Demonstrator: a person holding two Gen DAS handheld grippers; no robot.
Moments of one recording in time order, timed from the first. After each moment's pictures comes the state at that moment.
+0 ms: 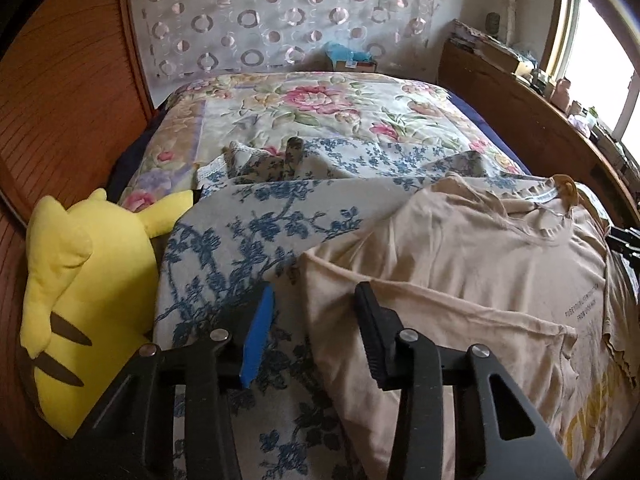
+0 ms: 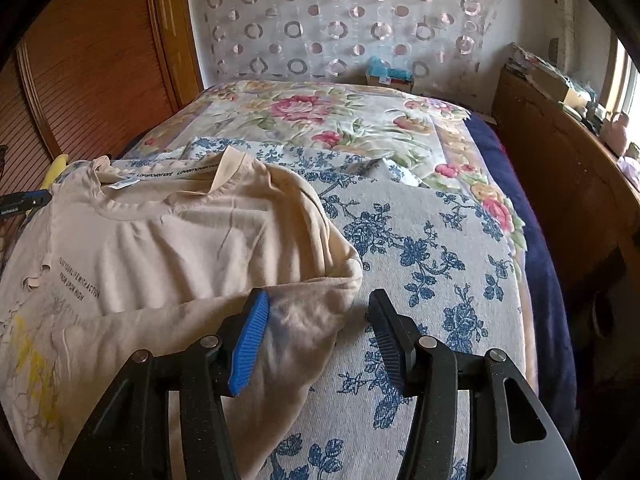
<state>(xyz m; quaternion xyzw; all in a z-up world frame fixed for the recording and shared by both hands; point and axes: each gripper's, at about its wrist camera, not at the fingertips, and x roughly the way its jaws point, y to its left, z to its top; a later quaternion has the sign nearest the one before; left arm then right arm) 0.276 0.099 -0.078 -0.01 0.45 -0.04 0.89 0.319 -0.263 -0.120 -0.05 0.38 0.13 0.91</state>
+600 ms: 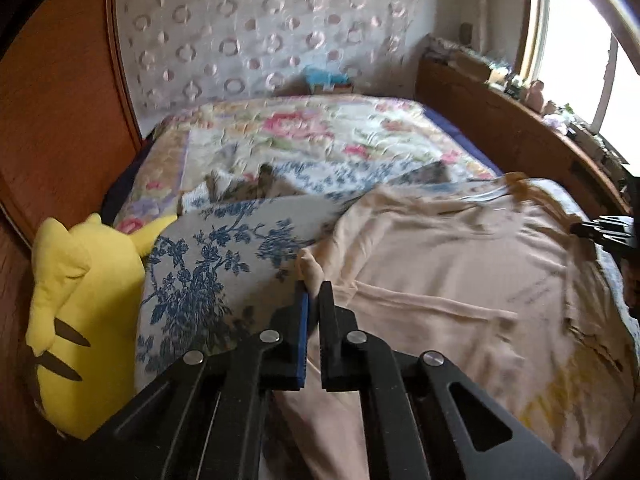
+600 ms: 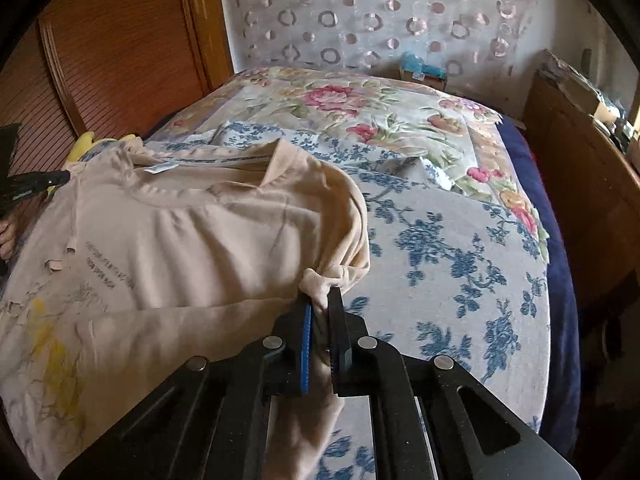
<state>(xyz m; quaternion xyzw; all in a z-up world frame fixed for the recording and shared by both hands) 0.219 0.062 -0.039 0.00 0.39 -0.07 0.92 0.317 -0.241 -0.114 -0.07 0.39 0.18 0.90</state>
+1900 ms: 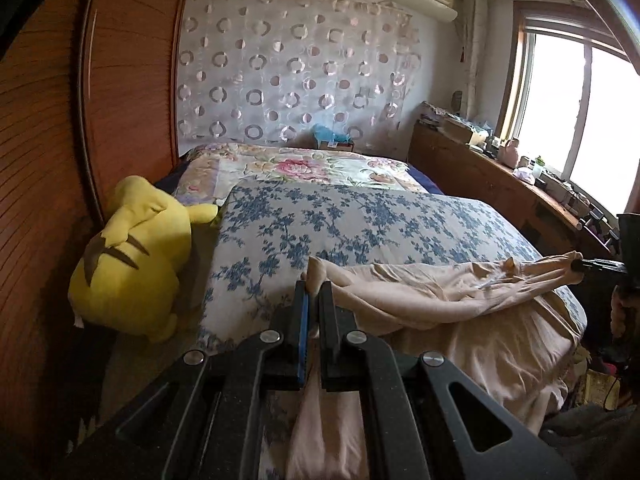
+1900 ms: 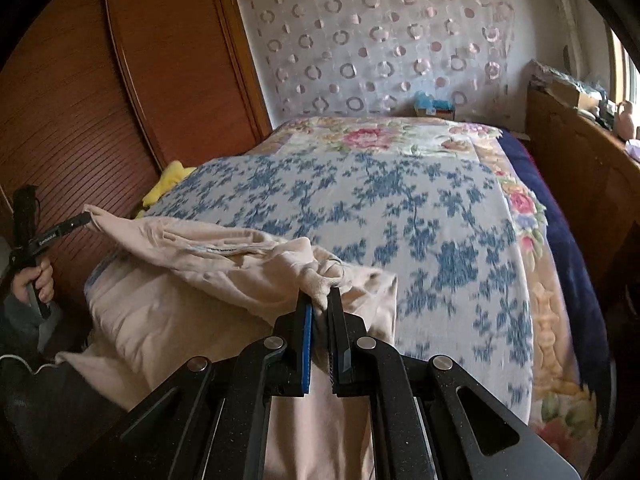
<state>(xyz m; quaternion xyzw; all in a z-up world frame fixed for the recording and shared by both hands) -0.050 0.091 -0.003 -0.06 0.30 -0.06 0.95 0.060 -0.309 -0.088 0.01 0.32 0.22 0.92</state>
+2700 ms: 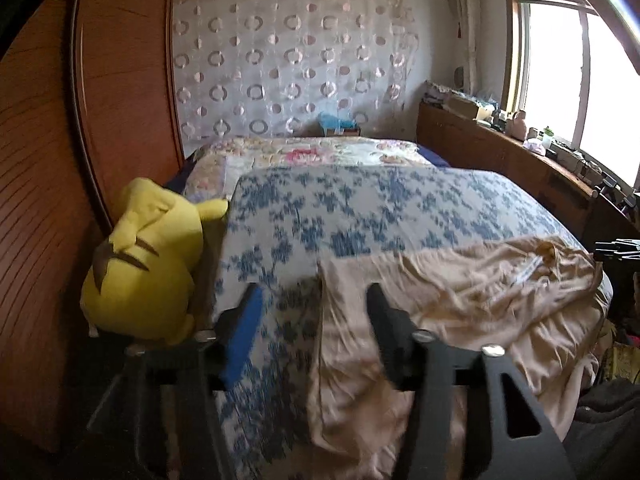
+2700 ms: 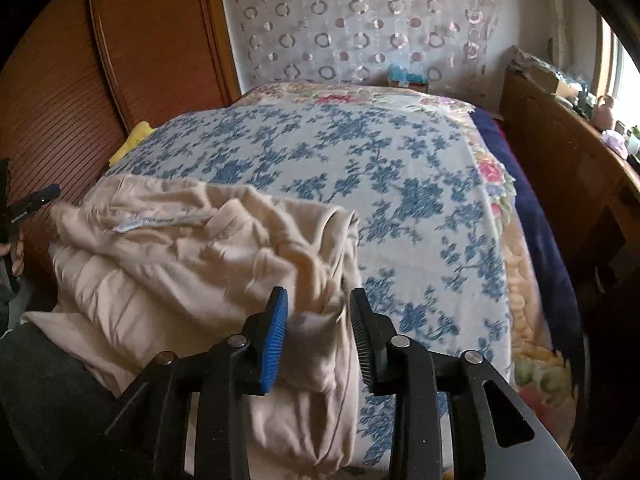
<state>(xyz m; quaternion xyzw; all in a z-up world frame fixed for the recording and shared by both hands) -0.033 0.087 -0.023 0.00 0.31 -0.04 0.95 0.048 -0.310 -0.103 -0.03 0.36 0.16 0.92</state>
